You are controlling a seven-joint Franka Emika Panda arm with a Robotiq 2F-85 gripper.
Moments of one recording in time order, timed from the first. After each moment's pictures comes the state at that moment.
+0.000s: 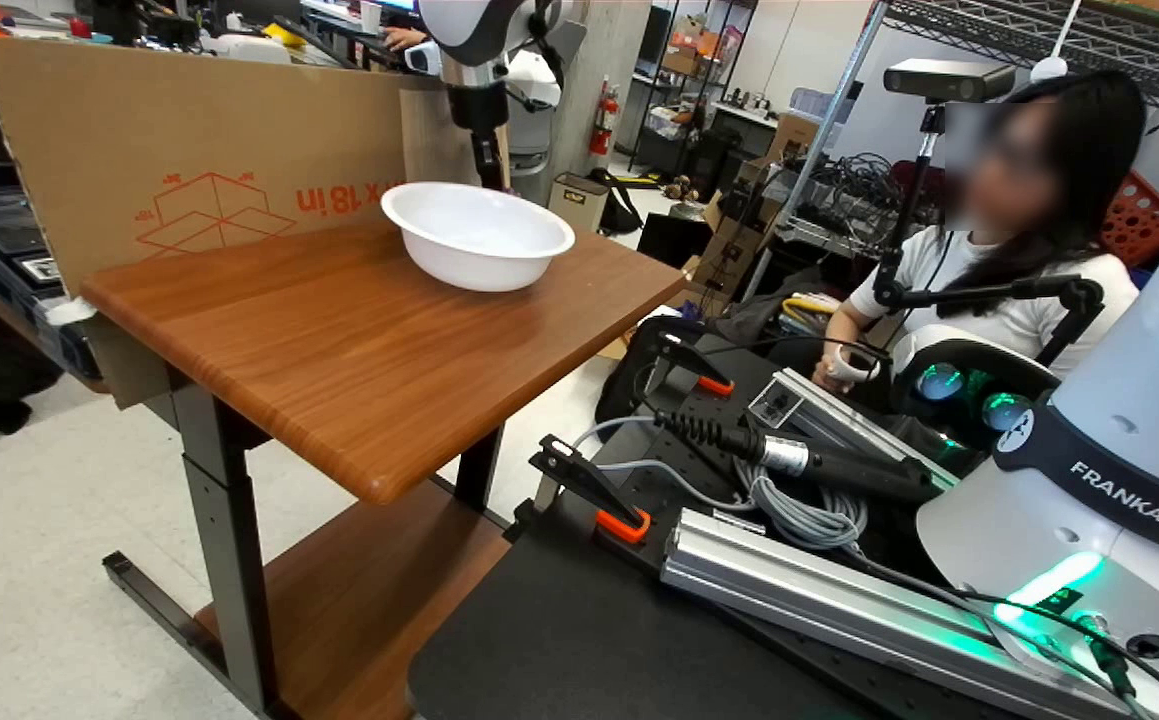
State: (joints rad) arm -0.13 0.93 -0.08 -1.29 -0.35 2.16 -0.76
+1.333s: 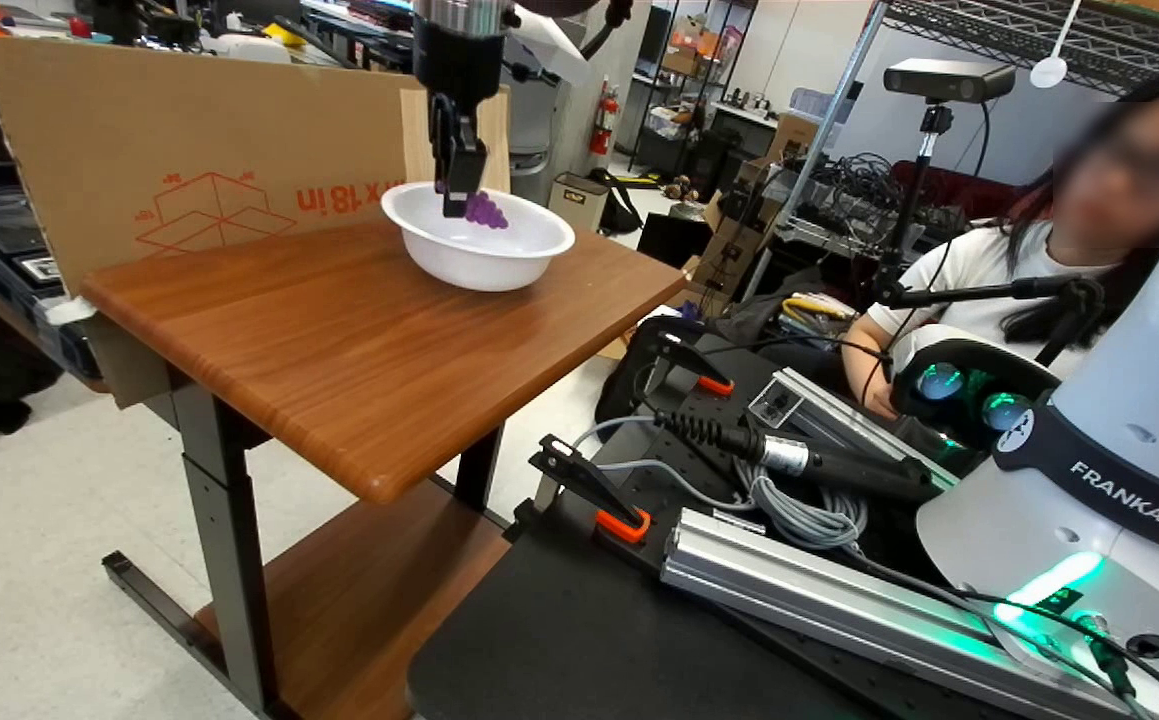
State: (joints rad) arm 0.03 0.38 0.01 -2.10 -0.43 2.57 -0.60
